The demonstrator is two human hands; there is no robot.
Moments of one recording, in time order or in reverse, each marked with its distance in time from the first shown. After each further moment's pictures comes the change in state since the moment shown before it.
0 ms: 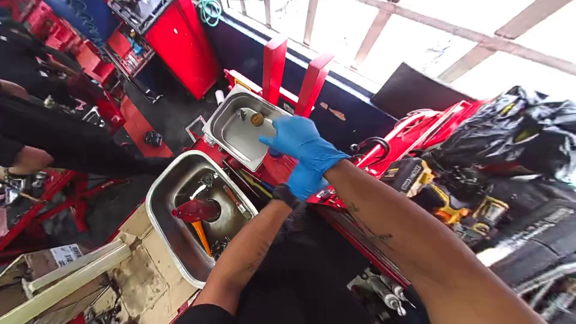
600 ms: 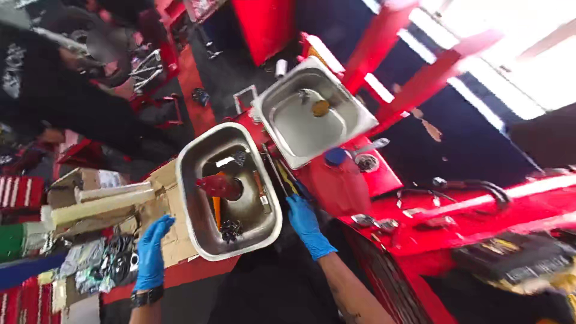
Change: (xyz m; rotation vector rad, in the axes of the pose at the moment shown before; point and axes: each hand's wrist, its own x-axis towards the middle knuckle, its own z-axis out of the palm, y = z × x) left_hand -0.379 -0.026 -0.240 -0.120 0.901 -1.094; right_hand -0.089 0.027 0.265 0.265 -0.319 -0.110
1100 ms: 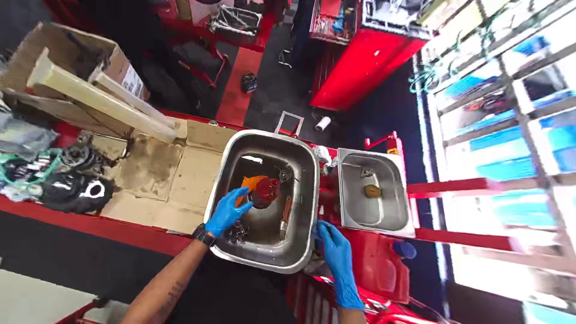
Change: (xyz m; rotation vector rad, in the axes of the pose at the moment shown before) left_hand 0.069 -0.114 0.045 -0.070 -0.317 0.064; right_hand 0.018 -0.131 -0.039 0.119 0.111 -0.121
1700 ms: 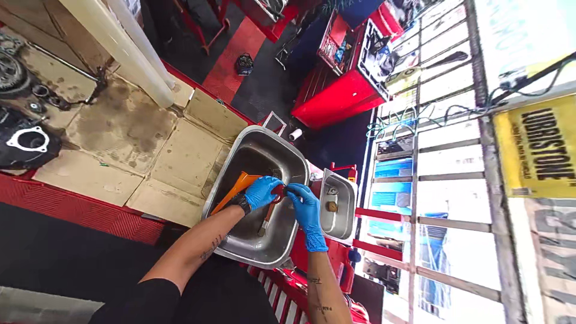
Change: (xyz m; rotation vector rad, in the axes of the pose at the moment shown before) left_hand 0.097 -0.007 0.046 -0.035 -0.111 0.343; right_hand 0.097 -0.124 0.088 -0.268 -0.147 -0.595
